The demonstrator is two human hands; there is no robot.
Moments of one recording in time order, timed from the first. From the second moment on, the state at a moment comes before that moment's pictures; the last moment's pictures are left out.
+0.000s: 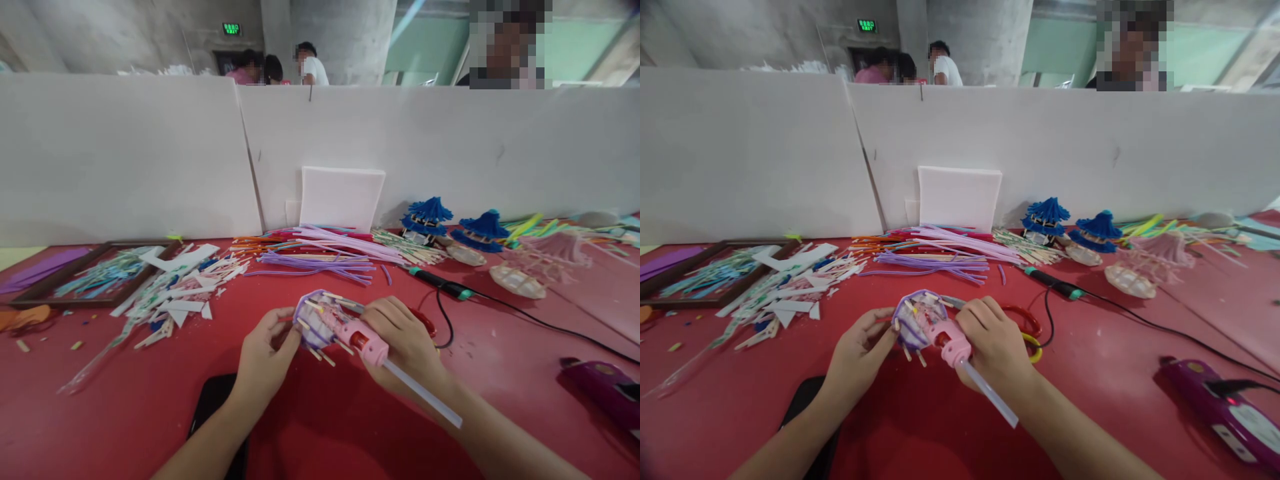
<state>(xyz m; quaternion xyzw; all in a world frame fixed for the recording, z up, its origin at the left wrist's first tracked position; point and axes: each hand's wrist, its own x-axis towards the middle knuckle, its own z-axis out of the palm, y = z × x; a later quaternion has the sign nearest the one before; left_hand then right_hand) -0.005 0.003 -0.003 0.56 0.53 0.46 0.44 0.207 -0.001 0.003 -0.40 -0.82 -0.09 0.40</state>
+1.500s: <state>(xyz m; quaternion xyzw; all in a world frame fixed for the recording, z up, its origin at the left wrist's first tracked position) -0.008 0.014 0.002 0.29 0.55 0.57 0.54 0.373 0.023 0.002 -0.56 -0.81 -0.01 0.18</state>
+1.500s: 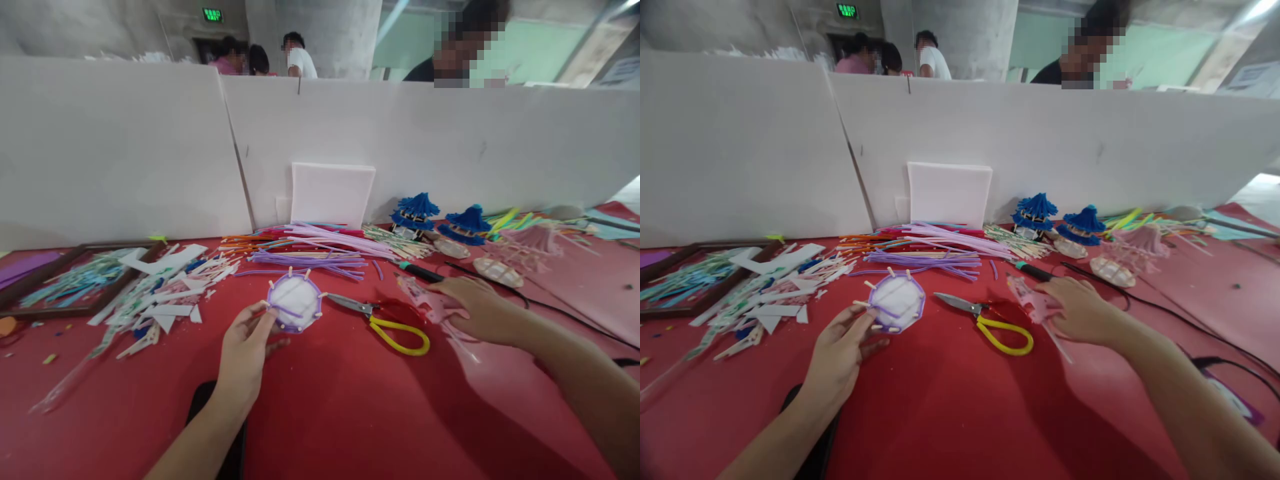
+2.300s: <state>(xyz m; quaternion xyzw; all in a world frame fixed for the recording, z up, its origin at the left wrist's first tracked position) -0.008 0.007 -0.002 0.47 0.52 0.53 0.47 0.146 0.021 0.059 -0.48 -0.86 0.07 0.12</state>
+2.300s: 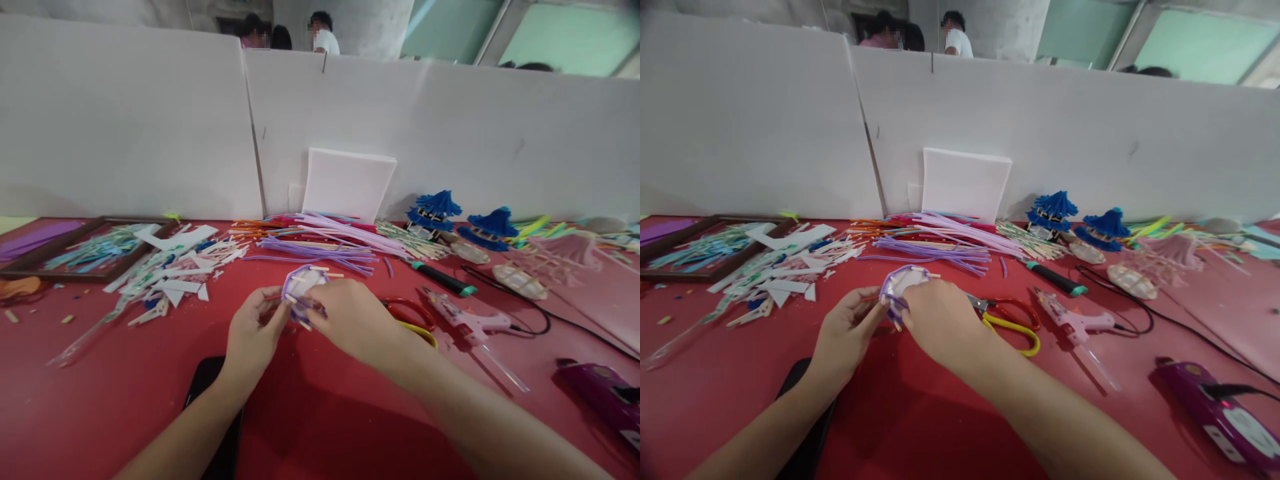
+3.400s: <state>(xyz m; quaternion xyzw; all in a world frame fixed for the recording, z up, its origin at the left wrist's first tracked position) -0.005 -0.002 -0.001 0.51 0.51 0.47 0.51 0.150 0.026 0.041 -0.43 -0.88 -0.03 0.20</state>
